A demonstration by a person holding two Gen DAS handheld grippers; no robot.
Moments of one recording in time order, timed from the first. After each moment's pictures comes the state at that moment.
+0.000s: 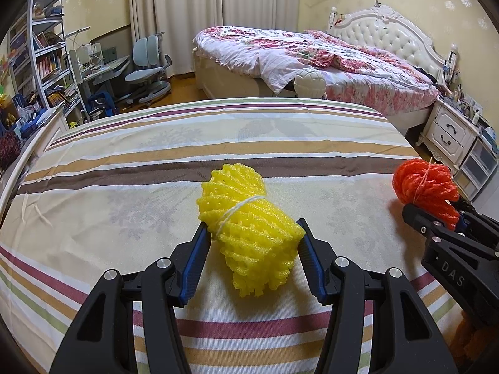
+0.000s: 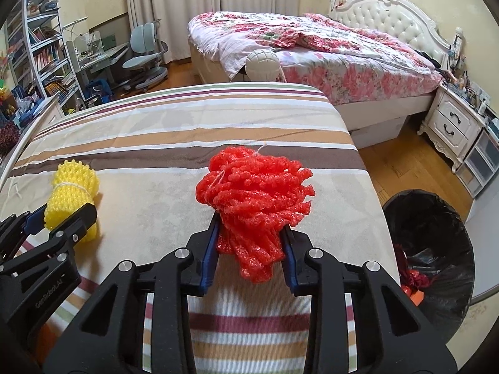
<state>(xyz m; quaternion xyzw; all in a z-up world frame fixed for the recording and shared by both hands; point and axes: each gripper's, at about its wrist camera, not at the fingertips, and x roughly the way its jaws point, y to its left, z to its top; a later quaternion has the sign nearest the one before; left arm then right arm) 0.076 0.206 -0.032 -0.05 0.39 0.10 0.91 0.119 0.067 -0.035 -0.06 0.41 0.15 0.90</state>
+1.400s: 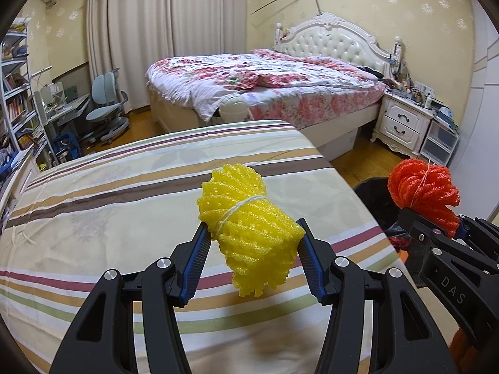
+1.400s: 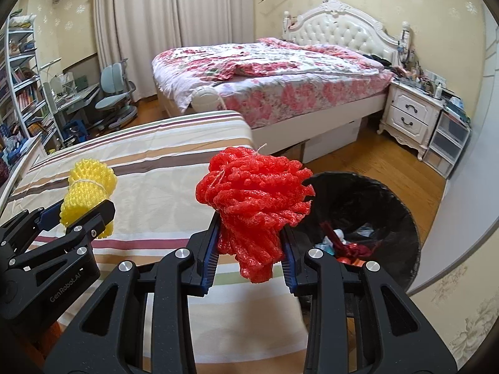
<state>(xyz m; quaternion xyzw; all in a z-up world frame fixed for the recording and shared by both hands) 0.053 0.098 -0.001 0.00 0.34 0.00 0.94 0.047 -0.045 0.002 -0.01 0.34 0.07 0.94</state>
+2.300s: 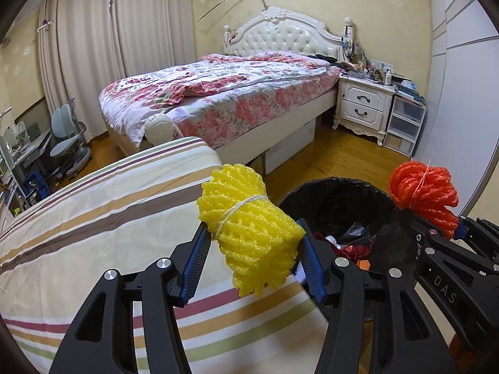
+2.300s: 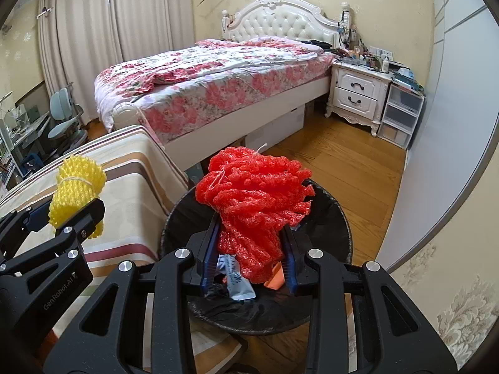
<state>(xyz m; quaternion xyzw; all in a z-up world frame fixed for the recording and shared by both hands) 0.097 -0.017 -0.010 0.06 0.33 -0.08 0.94 0.076 -0.163 -0.019 0.04 0.35 -0.05 0.94</state>
